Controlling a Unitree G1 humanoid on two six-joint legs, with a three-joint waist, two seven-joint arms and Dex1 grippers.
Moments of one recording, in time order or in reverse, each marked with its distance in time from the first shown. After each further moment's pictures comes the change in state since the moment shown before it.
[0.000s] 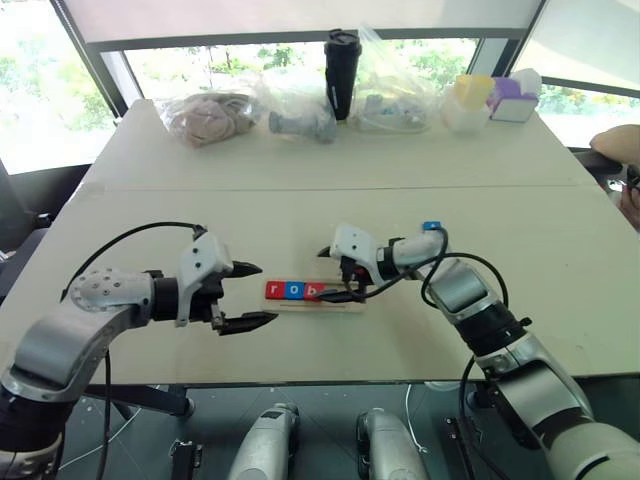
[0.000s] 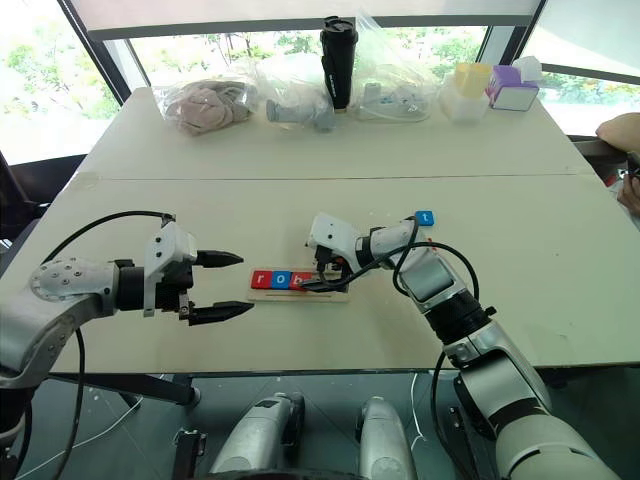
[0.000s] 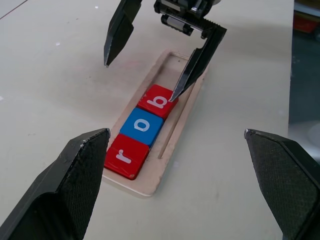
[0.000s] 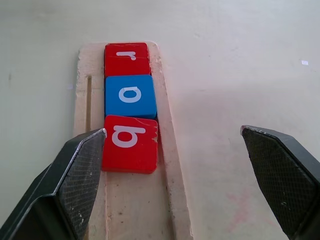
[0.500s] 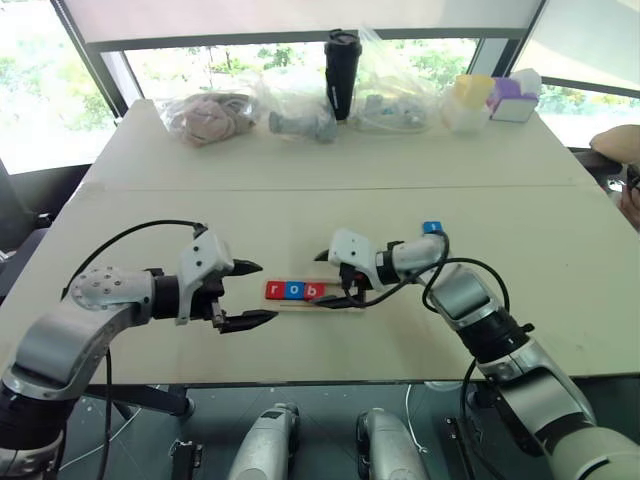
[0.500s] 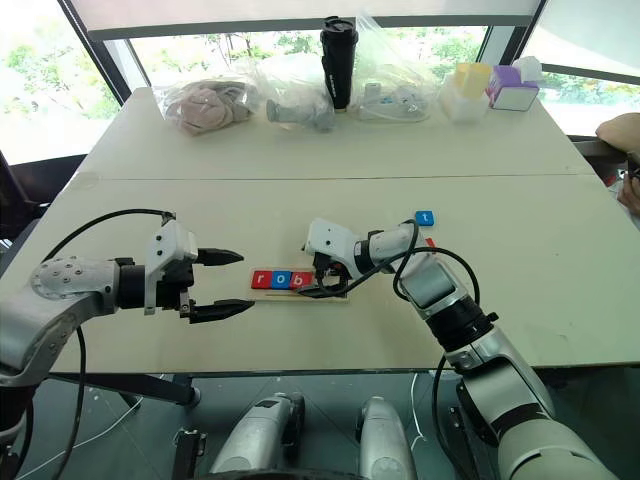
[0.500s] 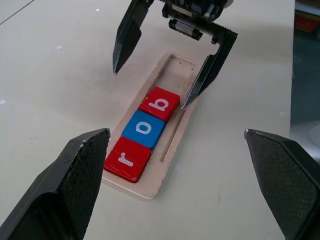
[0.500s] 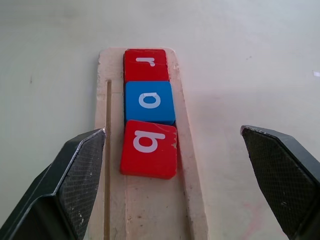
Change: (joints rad) left arm -0.010 -0.009 -0.004 0.000 0.003 0.000 0.003; right arm 0.031 -0.007 0.021 -0.051 -0.028 -0.009 0.001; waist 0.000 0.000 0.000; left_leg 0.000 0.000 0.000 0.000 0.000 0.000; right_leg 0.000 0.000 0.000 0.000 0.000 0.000
